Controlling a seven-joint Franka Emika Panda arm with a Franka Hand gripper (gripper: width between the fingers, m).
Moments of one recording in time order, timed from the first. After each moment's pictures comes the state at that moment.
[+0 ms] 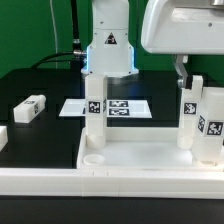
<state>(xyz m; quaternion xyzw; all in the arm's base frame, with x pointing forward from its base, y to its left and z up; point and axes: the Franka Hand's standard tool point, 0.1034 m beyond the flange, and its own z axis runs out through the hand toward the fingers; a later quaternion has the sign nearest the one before) 0.631 0.107 0.135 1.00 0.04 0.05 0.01</state>
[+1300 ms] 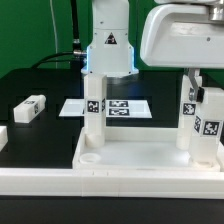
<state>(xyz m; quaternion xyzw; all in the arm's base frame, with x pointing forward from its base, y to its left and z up) 0.632 0.105 0.121 1.00 0.02 0.05 0.02</state>
